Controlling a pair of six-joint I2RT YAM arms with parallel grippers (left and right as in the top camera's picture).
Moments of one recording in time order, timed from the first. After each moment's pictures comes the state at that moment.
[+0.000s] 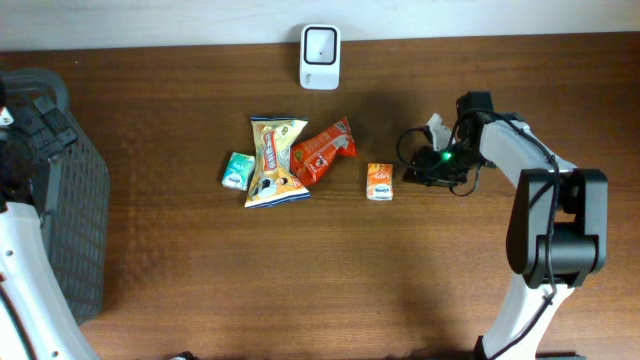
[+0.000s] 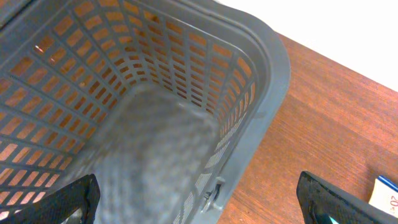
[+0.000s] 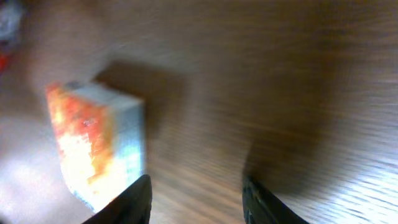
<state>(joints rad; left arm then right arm) 0.44 1.46 1.76 -1.06 -0.16 -0.12 -0.04 2.08 1.40 -0.82 -0.46 -0.03</state>
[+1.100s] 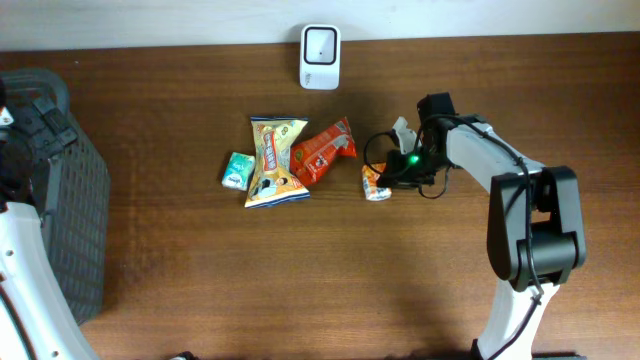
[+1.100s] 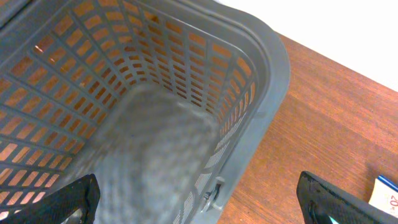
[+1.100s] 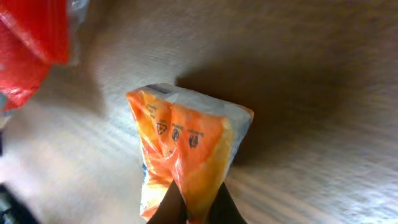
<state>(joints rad) 0.44 1.46 1.76 -1.06 -0.16 -0.12 0.11 2.08 1.38 -0.78 -0.60 0.03</state>
